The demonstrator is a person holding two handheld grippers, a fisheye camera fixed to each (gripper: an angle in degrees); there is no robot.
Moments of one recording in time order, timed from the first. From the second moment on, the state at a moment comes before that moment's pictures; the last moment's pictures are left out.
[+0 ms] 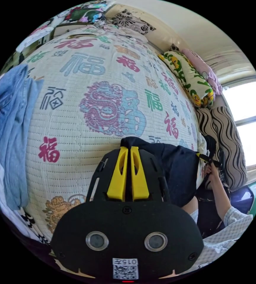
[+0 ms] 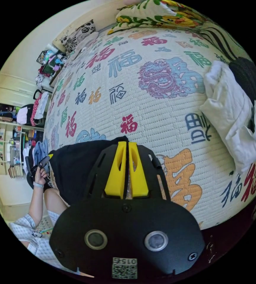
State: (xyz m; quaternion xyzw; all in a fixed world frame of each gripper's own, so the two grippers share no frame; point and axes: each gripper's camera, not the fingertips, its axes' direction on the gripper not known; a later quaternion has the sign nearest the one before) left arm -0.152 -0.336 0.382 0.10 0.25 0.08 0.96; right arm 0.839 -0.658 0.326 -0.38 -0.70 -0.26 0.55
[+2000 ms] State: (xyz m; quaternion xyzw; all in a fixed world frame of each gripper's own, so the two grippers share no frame) left arm -0.134 -0.253 0.324 0.12 0.13 0.20 0.96; right arm 0.832 -0.599 0.309 -0.30 -0.73 -0.32 0.52
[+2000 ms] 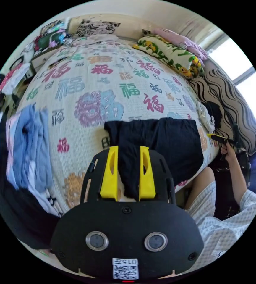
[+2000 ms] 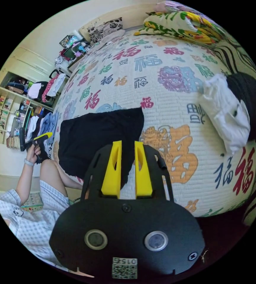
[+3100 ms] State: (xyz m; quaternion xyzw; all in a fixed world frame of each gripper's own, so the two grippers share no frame) left arm -0.127 -0.139 0.403 0.02 0.17 0.25 0.95; right arm 0.720 -0.425 0.137 -0.27 -0.72 -0.44 0.47
